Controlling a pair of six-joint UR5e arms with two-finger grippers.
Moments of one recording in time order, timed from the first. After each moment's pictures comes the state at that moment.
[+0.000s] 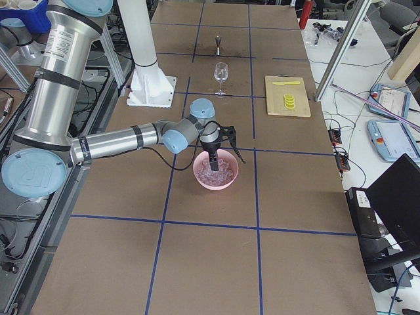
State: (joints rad) left arm -1.67 -1.42 -1.77 -1.64 -2.41 0.14; right arm 0.95 -1.86 2.01 -1.10 2.03 0.73
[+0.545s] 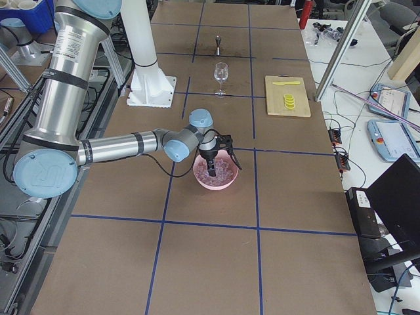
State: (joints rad) left arm -1.67 -1.41 -1.77 -1.67 -2.41 0.14; right arm 0.85 -1.85 1.93 -1.01 1.96 0.80
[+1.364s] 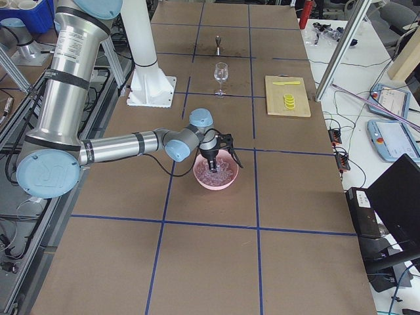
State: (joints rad) left arm -1.67 -1.41 -1.77 -1.68 -2.42 0.14; right arm 0.87 -1.84 1.94 -1.01 1.96 0.78
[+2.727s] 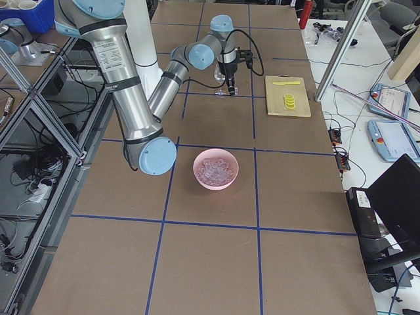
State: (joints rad) left arm -1.63 -1.41 -1.76 -1.63 -2.38 0.14; right arm 0.79 -1.11 2.22 -1.90 1.96 0.96
